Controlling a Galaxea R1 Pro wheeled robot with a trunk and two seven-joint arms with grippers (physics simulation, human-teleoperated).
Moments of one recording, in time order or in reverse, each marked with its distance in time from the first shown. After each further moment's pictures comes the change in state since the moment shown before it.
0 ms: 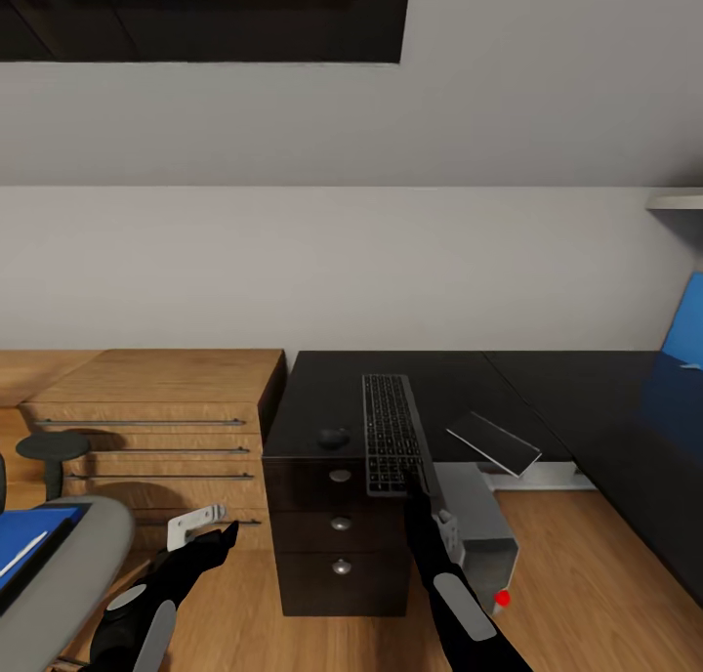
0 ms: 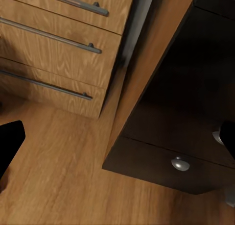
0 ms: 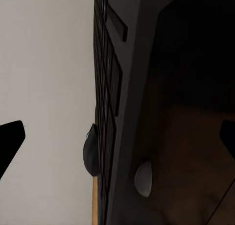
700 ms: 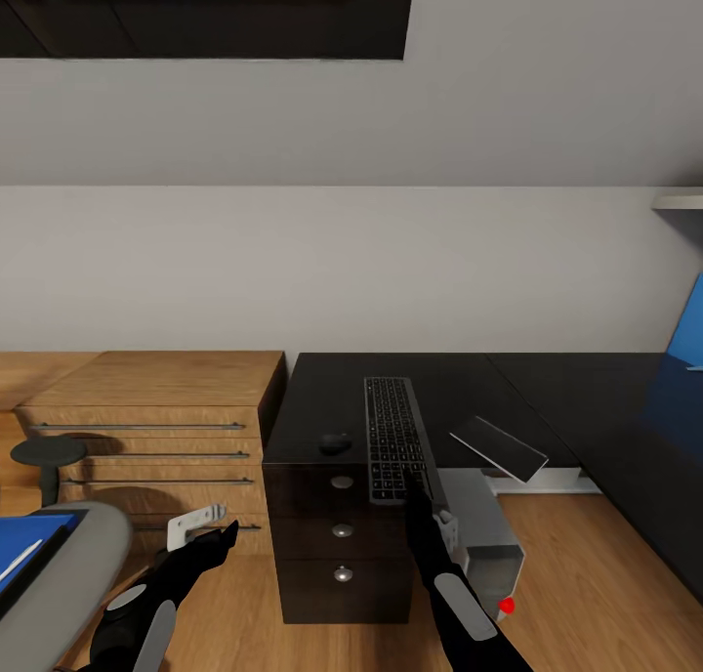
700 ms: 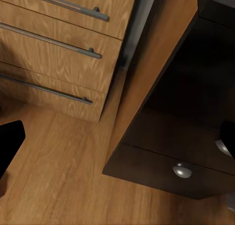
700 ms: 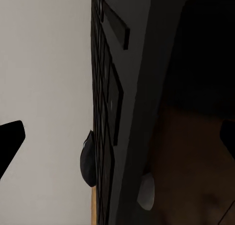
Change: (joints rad) left arm 0.000 0.000 0.000 0.000 -0.001 0.000 0.000; right arm 0.000 0.000 -0.010 0.001 0.002 0.003 -0.006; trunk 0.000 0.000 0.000
